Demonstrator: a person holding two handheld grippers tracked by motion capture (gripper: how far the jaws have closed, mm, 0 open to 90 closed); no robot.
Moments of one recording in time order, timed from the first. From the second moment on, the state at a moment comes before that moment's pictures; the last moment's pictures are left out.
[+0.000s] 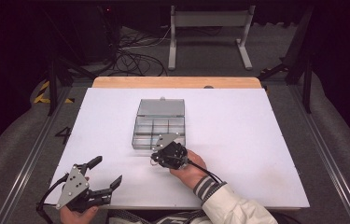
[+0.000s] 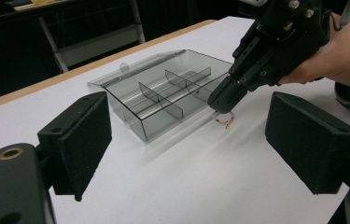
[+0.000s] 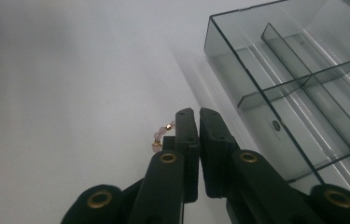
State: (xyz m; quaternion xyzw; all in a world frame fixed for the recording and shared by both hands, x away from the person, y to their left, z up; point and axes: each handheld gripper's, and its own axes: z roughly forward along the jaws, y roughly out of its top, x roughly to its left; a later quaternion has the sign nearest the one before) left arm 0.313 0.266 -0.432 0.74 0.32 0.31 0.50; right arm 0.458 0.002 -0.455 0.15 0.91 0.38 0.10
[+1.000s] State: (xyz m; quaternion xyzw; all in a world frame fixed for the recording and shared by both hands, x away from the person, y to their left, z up) left arm 0.313 0.267 -0.432 0.74 0.32 0.31 0.50; right arm 0.453 -0.003 -0.418 0.13 0.90 0.39 0.14
